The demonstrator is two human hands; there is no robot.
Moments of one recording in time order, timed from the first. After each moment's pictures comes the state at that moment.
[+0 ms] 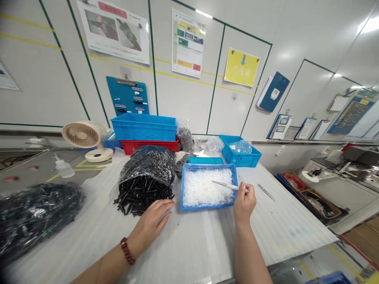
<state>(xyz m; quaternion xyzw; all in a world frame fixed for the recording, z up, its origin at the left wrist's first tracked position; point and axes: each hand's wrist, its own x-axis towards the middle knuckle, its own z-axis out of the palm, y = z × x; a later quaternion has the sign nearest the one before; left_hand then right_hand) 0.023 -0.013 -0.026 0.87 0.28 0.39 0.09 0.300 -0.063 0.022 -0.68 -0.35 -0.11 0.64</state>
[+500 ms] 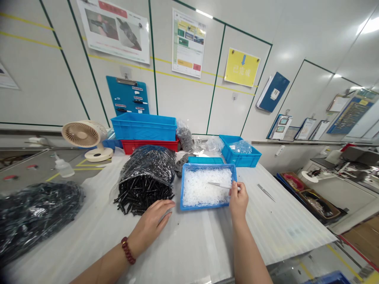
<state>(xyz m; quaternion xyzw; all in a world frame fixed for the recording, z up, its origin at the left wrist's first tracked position) 0.024 -0.012 -0.029 0.88 0.27 0.39 0.08 0.294 -0.056 0.021 -0.68 -0.39 0.01 0.62</state>
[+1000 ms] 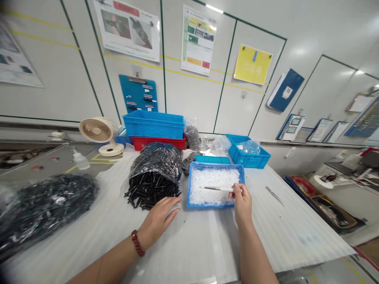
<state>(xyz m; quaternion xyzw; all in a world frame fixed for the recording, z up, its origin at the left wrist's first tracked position) 0.027 -0.013 -0.027 0.87 0.30 0.39 0.08 0.286 -0.057 0.021 -0.57 -0.43 0.18 0.68</state>
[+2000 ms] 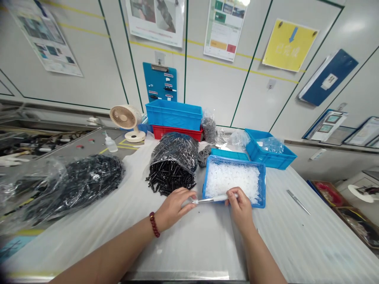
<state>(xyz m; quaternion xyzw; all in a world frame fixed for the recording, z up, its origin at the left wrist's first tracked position) 0.021 -0.016 -0.015 0.87 0.31 0.34 0.19 0.245 -0.059 0.006 -0.58 -0.58 0.18 0.54</state>
